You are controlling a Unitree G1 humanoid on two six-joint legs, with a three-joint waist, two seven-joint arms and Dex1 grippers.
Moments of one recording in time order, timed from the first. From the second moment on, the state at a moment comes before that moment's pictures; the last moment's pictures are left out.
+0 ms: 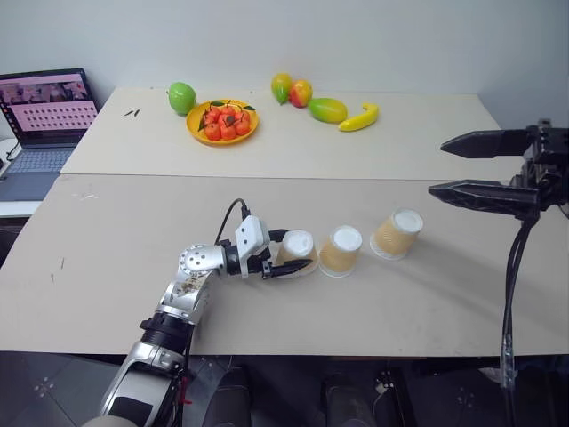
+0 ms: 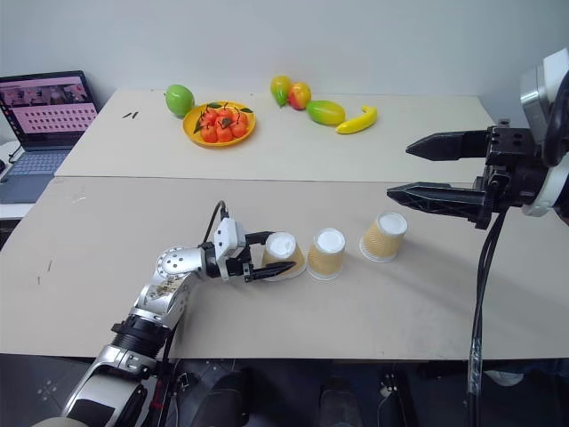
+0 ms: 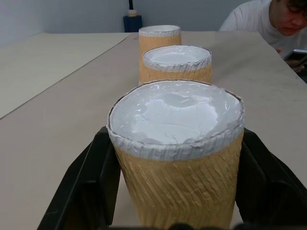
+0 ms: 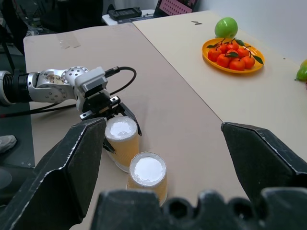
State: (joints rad) left arm -0.50 0.32 -0.20 0.29 -0.28 -0.10 -1.08; right arm -0.61 -1.16 -0.37 -0.25 0.89 0.90 1.13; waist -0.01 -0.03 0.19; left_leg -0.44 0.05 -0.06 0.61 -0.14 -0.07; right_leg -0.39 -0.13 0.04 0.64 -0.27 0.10
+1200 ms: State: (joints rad) left arm -0.69 0.54 0.11 -0.24 -0.56 0.63 -0.79; right arm -0.44 -1.12 -0.37 -0.19 0.80 0.82 1.14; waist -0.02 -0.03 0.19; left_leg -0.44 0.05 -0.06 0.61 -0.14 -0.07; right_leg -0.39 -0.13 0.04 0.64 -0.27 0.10
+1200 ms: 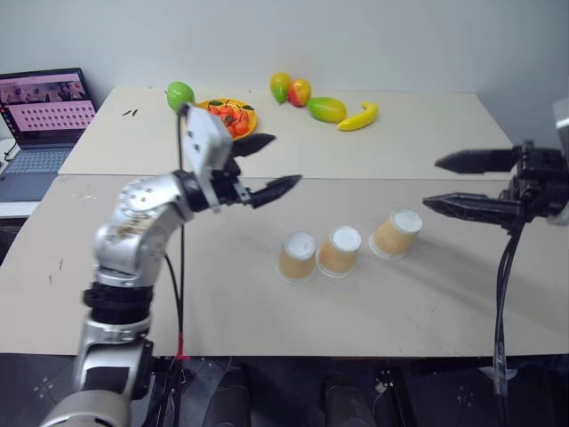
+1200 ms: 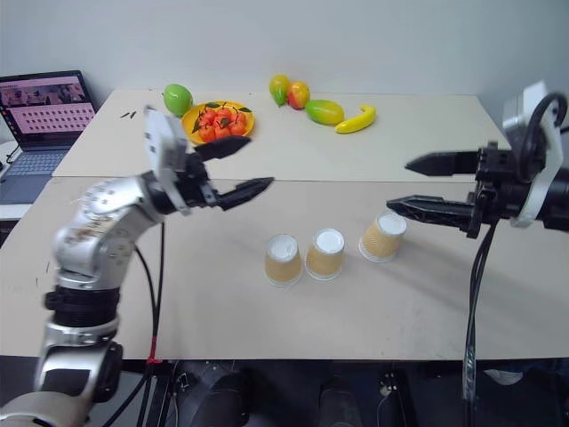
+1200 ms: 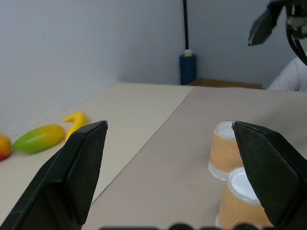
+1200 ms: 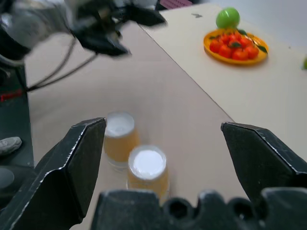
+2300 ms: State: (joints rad) left arm -0.47 0.82 0.15 -0.47 -0.83 0.88 -0.84; right arm -0.37 -0.76 -0.20 0.30 0.39 0.31 1.04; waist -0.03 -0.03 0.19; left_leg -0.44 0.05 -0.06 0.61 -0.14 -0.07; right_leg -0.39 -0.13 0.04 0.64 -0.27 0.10
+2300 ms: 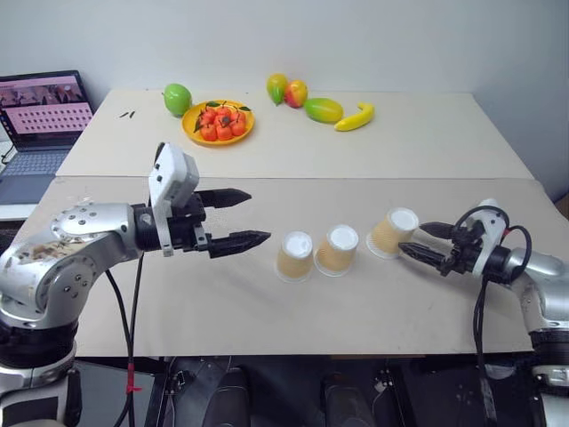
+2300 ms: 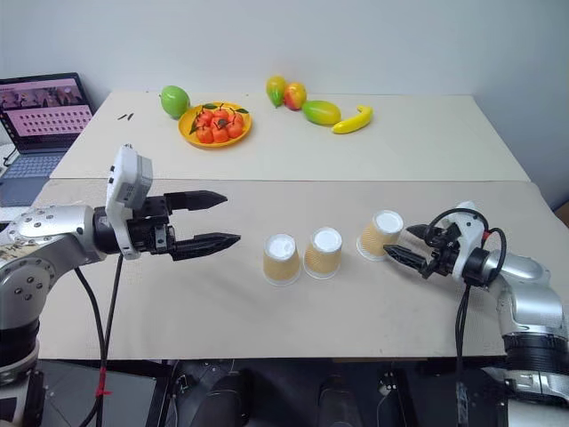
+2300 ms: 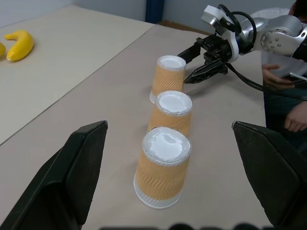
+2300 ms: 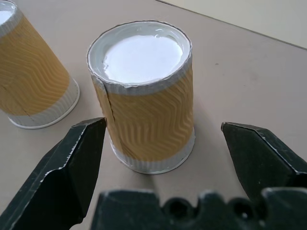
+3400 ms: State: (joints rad) left arm -0.38 0.77 0.15 -0.51 -0.76 0.81 -0.76; right arm -0.63 -0.74 -0.07 0.45 0.32 0.27 1.12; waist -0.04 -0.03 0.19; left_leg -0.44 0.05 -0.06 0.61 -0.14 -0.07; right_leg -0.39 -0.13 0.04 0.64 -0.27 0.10
